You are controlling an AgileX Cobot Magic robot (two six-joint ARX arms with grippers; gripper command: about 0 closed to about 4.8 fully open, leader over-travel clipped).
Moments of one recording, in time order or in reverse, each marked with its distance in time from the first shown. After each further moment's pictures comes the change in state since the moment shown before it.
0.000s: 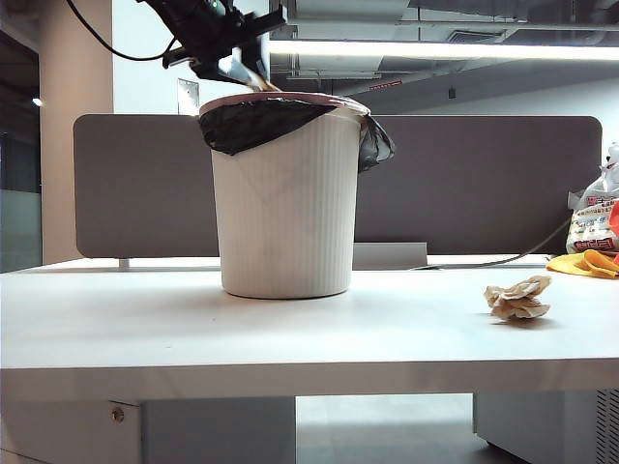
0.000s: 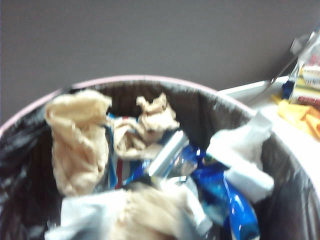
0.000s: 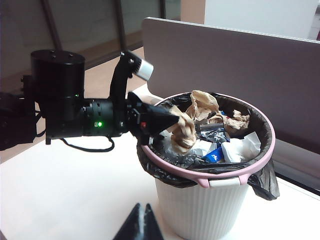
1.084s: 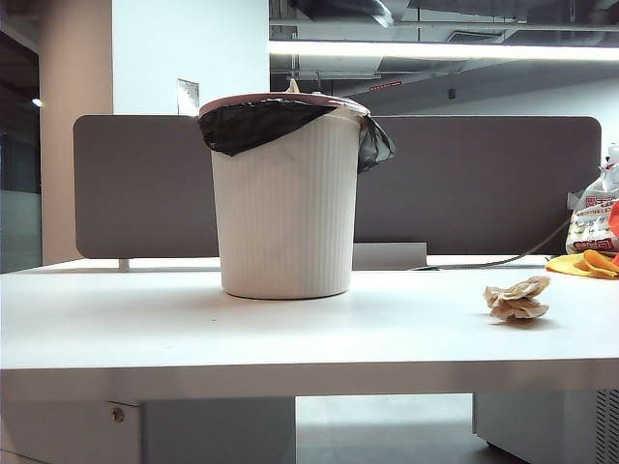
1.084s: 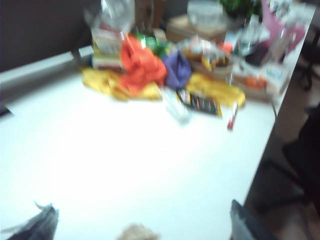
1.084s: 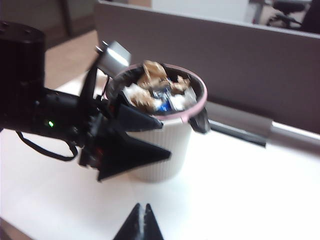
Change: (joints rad) left arm -0.345 -0.093 0.003 -0.163 0.233 -0.068; right arm 0.000 -0.340 -0.023 -0.385 0.225 -0.034
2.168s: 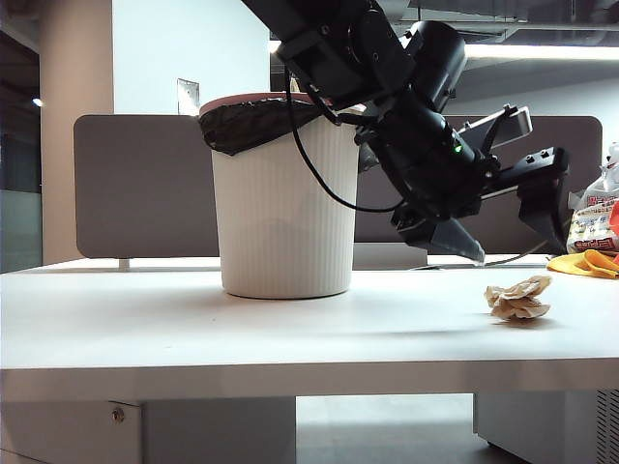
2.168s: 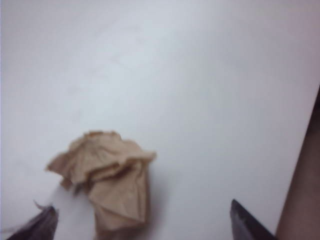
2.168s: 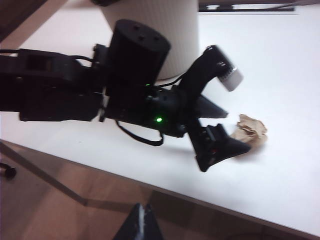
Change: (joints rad) left arm -0.149 0.455 -0.004 0.108 -0.116 0.064; right arm 0.000 -0.386 -0.584 -0.016 -0.014 0.241
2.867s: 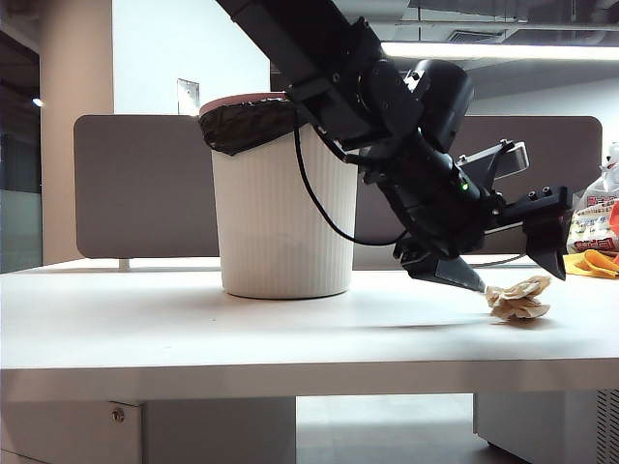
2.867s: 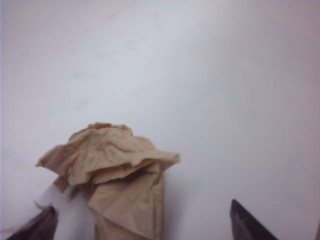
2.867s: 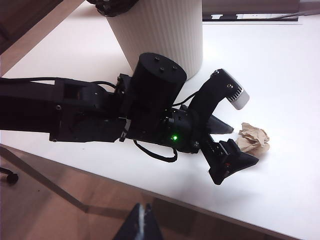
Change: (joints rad) left arm 0.000 0.080 0.002 0.083 -0.029 -0.077; right arm 0.000 -0.002 0.003 0.023 -0.003 0.000
